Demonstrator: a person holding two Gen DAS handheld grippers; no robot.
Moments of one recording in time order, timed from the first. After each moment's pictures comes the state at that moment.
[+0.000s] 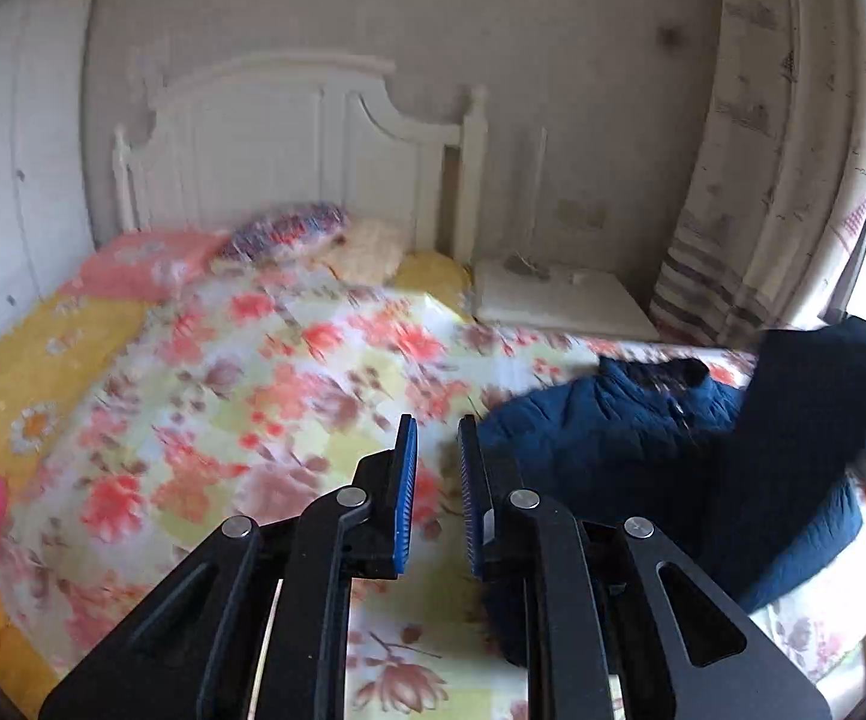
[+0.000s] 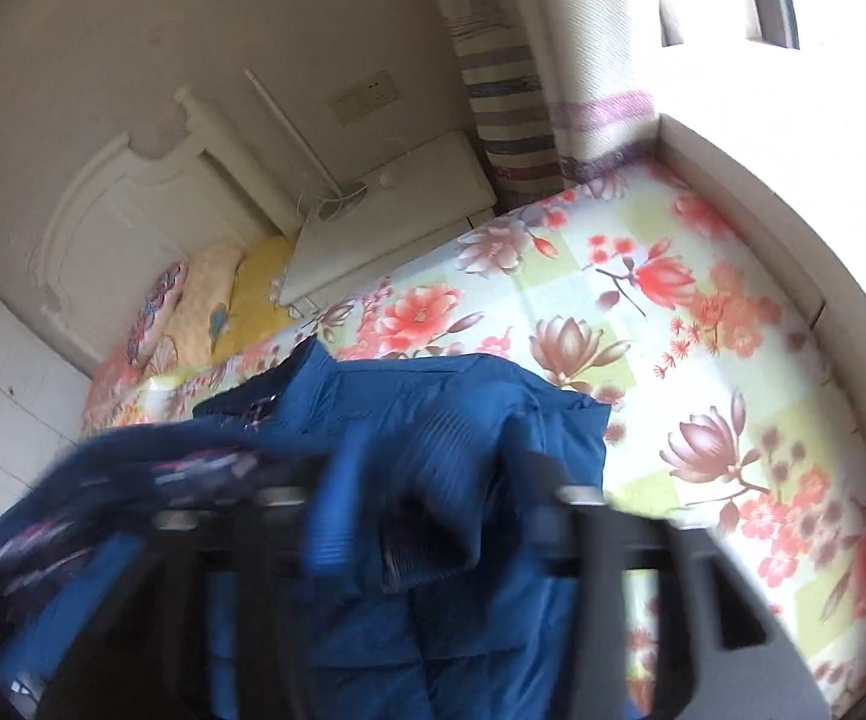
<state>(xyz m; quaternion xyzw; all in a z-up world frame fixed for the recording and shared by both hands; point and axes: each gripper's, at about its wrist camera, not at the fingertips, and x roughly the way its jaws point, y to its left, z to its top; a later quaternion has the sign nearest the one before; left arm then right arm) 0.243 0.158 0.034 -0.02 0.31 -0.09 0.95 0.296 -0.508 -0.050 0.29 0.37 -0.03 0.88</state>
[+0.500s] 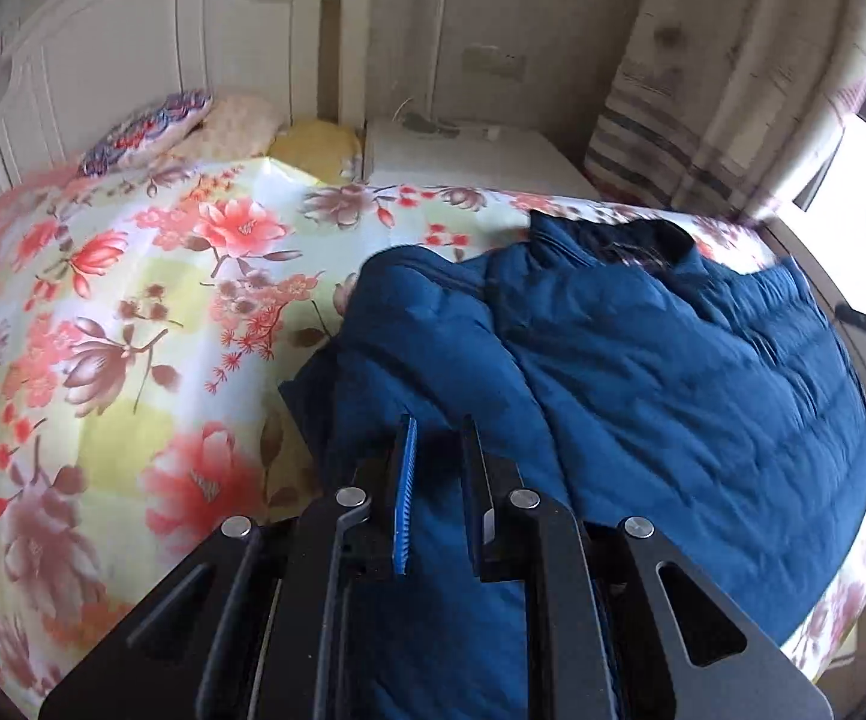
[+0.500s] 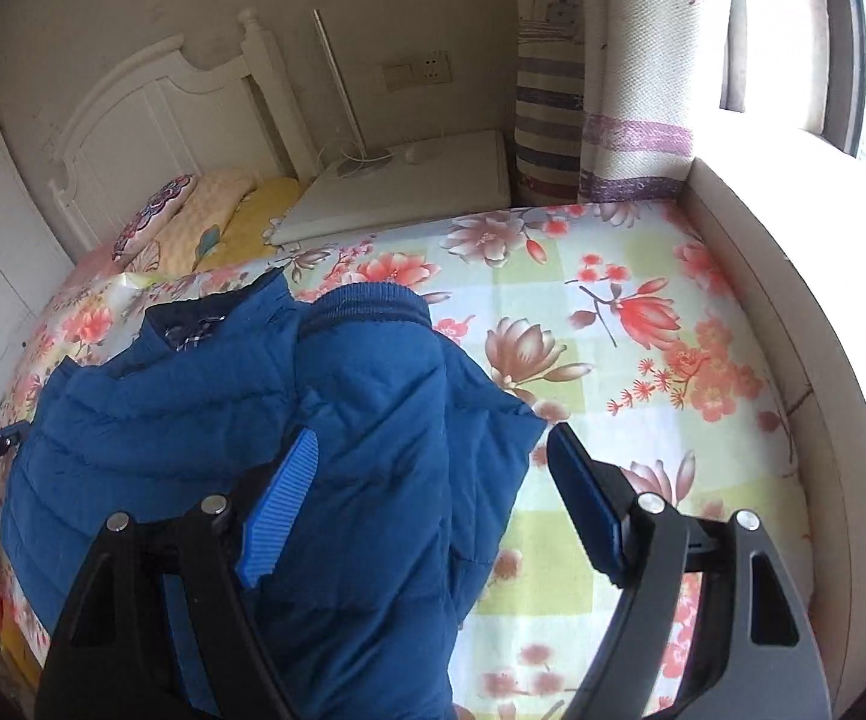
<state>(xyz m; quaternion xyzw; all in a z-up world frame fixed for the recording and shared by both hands) 0.371 0.062 -0.065 0.01 0.44 -0.18 0.88 0.290 -0.515 -0.071 0.14 0.39 0.01 0.91</state>
